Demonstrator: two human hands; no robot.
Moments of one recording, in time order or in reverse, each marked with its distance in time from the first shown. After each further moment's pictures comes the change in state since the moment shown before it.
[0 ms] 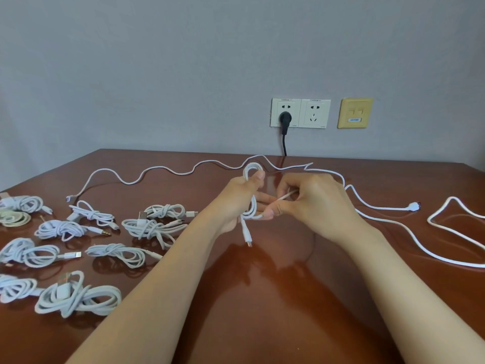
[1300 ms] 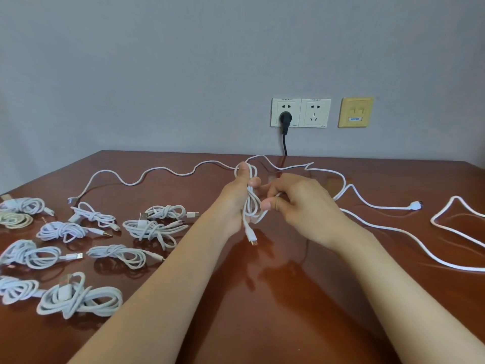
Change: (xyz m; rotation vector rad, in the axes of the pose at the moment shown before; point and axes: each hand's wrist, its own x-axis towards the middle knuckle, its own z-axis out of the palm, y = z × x) left_hand 0.013 -0.005 0.004 -0.439 0.103 -0.146; right_hand 0.004 -0.004 0.012 0.118 -0.114 -0.075
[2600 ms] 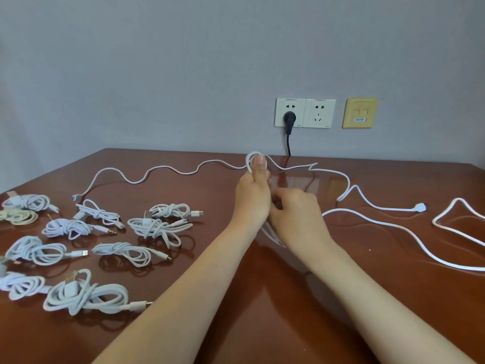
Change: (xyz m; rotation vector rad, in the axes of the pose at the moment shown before) left_hand 0.000 -0.016 0.015 0.524 0.256 0.585; right_hand -0.004 -0.018 0.029 0.000 0.147 0.238
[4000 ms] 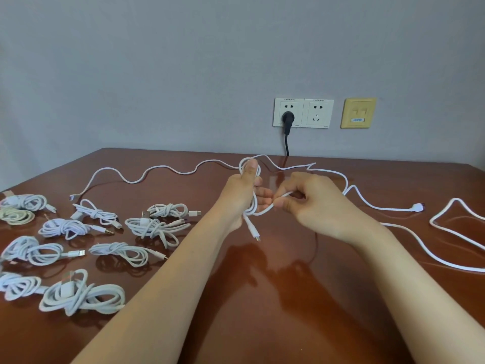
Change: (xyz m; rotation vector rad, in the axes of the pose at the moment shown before) left_hand 0.011 0.004 -0.021 -0.193 -0.224 -0.345; right_hand 0.011 0.015 -0.041 0.068 -0.200 -0.162
